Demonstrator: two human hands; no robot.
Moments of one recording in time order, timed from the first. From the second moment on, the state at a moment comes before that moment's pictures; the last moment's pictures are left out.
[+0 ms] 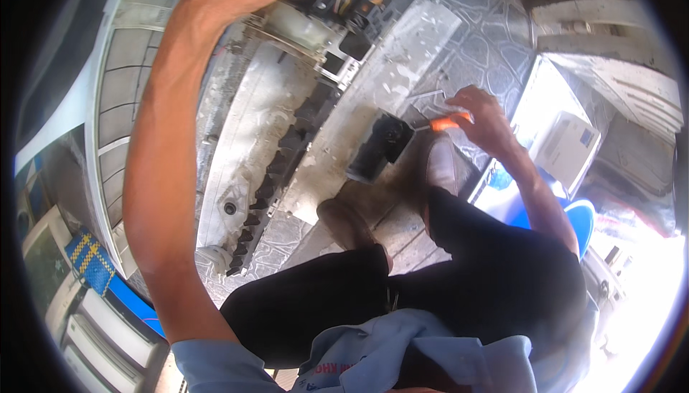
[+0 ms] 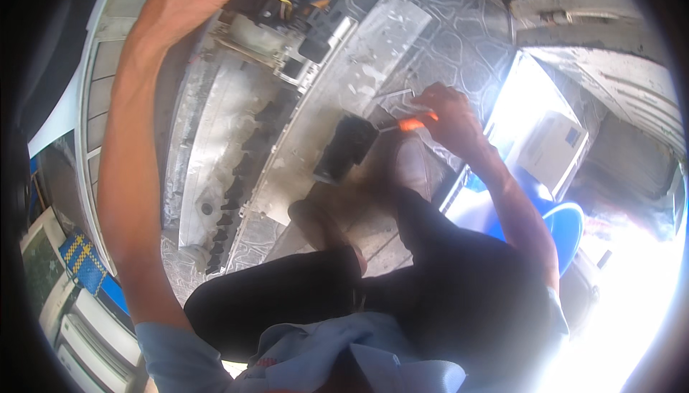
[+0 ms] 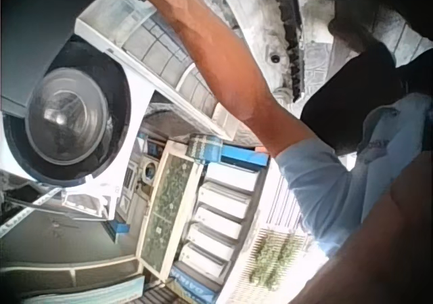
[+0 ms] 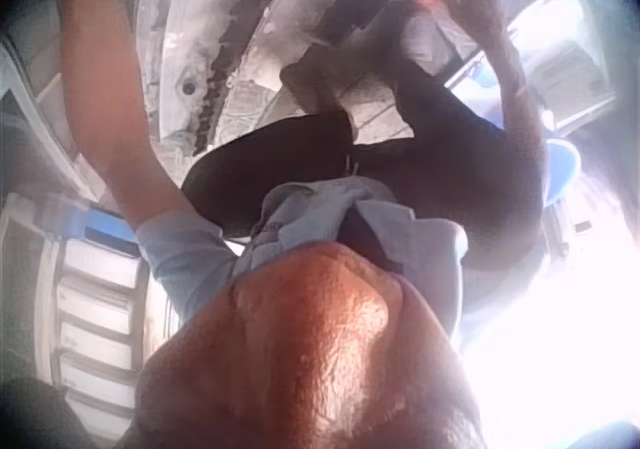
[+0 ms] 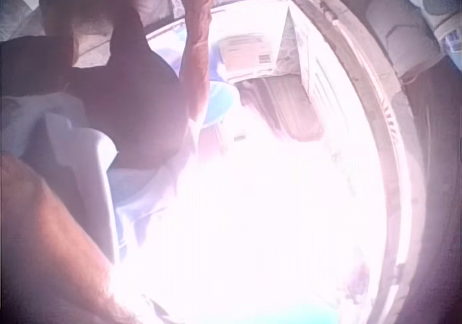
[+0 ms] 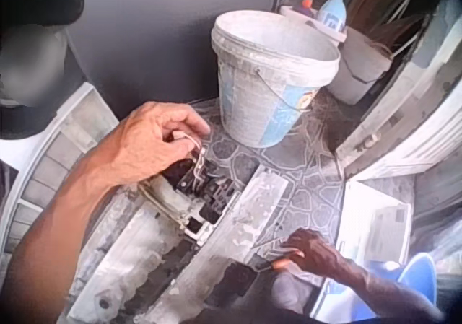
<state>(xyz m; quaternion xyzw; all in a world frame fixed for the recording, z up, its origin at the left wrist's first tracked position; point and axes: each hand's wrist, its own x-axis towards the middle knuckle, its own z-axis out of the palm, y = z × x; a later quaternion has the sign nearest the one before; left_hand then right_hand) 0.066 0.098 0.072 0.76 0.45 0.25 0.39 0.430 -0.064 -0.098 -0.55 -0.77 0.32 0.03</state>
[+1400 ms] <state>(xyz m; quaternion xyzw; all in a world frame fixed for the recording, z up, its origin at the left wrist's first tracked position) 0.025 0.120 0.015 0.81 0.51 0.23 0.14 0.269 0.171 -0.027 -0.41 -0.71 0.51 0.27</state>
